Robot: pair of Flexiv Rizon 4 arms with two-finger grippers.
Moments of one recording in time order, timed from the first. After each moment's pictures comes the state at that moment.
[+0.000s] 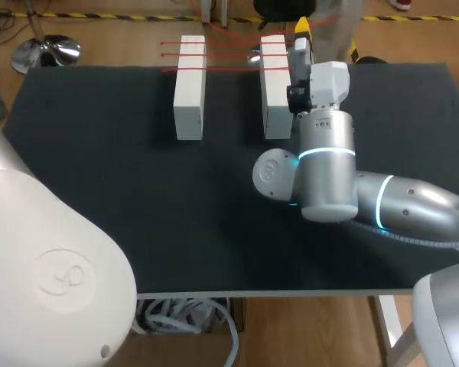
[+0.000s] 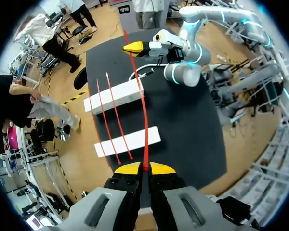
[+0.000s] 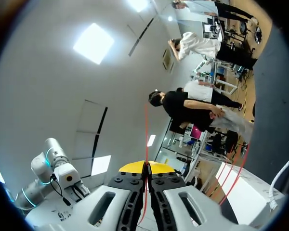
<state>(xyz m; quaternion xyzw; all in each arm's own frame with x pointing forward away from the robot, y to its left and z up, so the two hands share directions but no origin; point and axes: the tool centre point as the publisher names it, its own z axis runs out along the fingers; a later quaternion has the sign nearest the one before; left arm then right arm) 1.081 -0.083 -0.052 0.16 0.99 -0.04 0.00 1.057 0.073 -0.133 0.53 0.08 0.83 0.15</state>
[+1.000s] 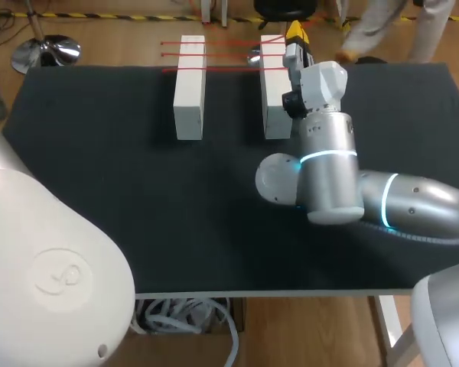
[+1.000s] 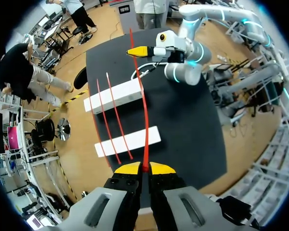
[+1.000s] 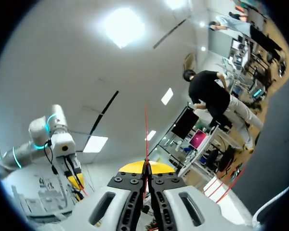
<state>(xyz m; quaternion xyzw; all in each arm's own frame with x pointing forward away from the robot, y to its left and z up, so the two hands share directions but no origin) 1.081 -0.083 -0.052 0.16 0.99 -0.04 0.00 1.050 0.089 -0.134 0.49 0.20 0.81 0.26</state>
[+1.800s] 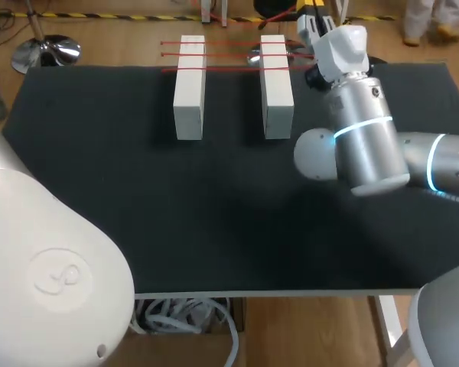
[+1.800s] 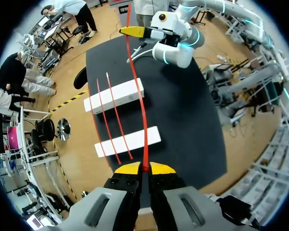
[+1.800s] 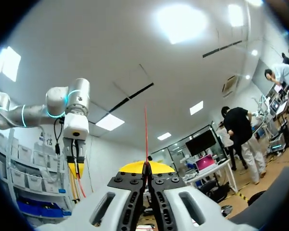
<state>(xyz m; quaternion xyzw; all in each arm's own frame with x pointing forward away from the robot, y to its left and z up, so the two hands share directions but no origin) 1.081 -0.083 -0.052 0.16 0.99 -0.04 0.00 1.053 0.079 -0.061 0.37 0.34 0.77 0.39</state>
